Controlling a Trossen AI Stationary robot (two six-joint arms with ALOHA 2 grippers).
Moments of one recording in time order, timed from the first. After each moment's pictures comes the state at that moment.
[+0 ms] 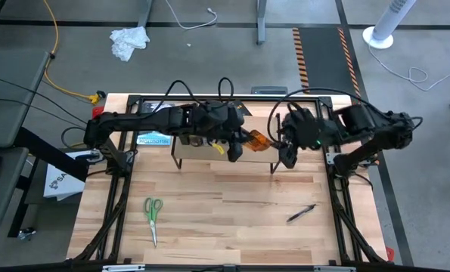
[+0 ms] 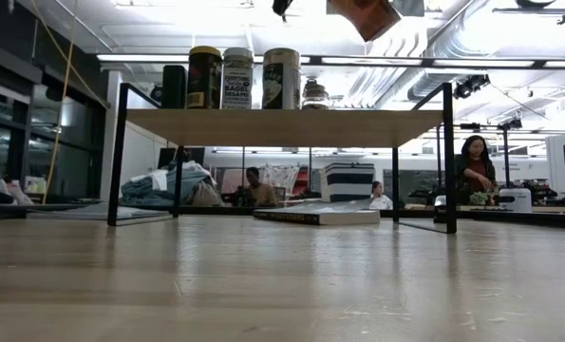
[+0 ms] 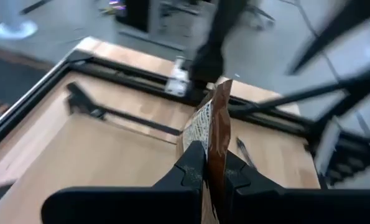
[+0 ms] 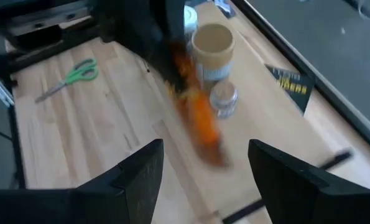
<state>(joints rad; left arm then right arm) 0.04 1.72 1.75 -0.48 -0.05 -0.25 0.24 1.40 1.85 -1.33 0.42 0.61</state>
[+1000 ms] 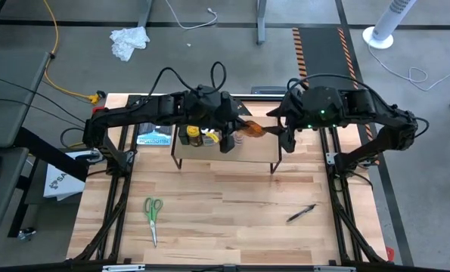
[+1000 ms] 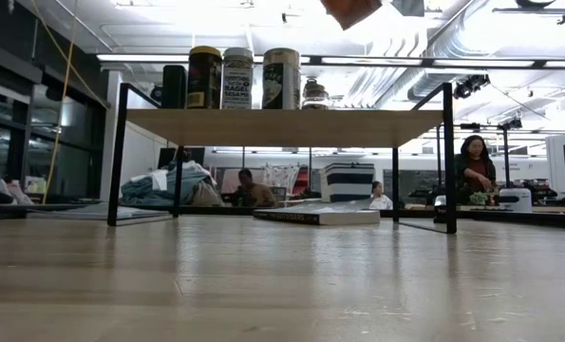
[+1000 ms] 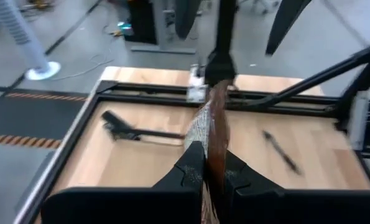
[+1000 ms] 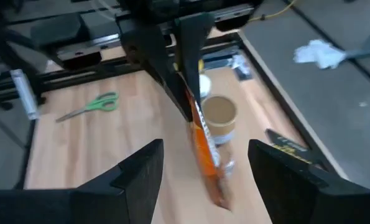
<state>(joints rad) 0.07 1.71 1.89 -0.64 -0.05 0.00 0.03 1.37 1.85 -1.08 0.22 0.19</state>
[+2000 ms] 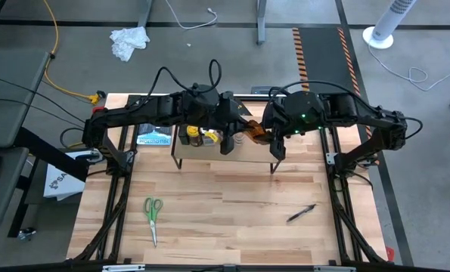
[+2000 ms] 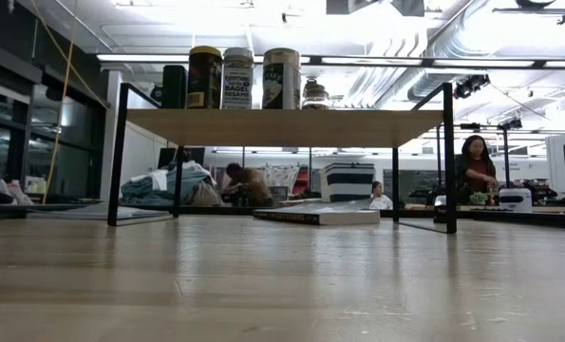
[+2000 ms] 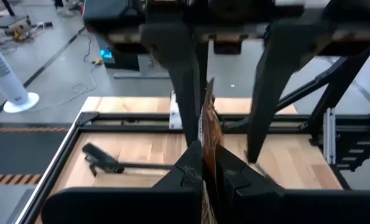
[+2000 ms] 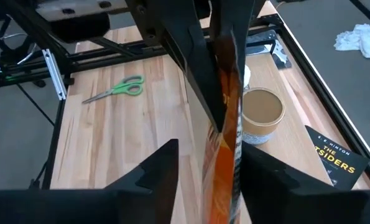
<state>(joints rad) 0.07 1.70 1.89 -0.54 0.03 0.04 0.03 1.45 1.85 -1.05 0.08 0.18</state>
